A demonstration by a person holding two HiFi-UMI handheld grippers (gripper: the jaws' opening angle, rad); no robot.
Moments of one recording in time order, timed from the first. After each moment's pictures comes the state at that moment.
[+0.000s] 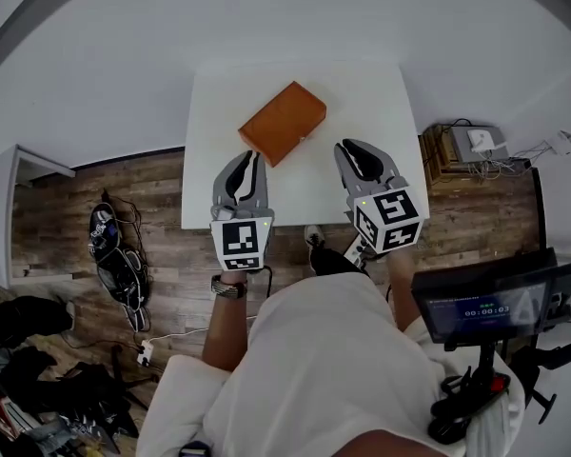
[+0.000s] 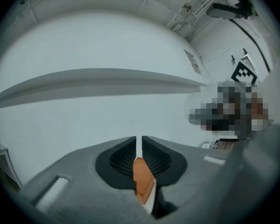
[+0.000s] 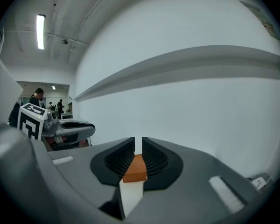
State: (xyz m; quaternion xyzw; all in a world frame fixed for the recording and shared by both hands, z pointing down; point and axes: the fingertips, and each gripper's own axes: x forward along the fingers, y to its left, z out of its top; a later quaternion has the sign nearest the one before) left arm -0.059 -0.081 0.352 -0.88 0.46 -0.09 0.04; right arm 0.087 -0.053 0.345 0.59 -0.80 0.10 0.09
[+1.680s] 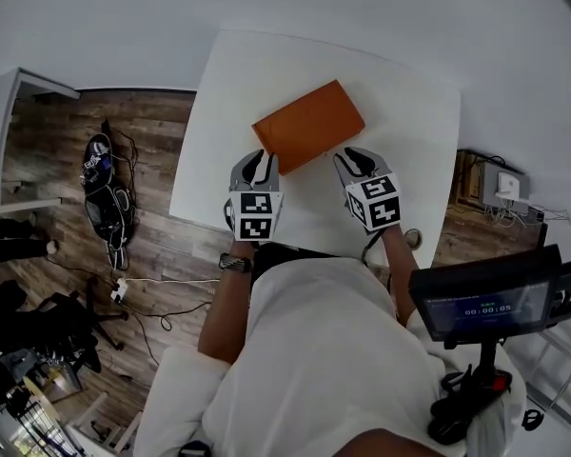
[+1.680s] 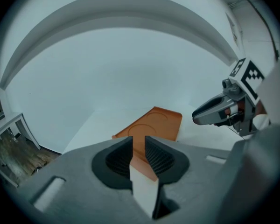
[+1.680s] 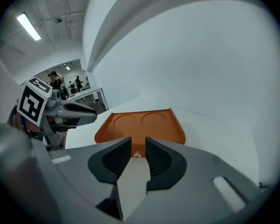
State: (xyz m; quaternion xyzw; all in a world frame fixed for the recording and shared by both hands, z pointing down) left arm -0.064 -0.188 0.554 -0.80 0.51 -0.26 -0.16; right arm 0.088 -0.184 0.556 0.44 -0.82 0.23 0.28
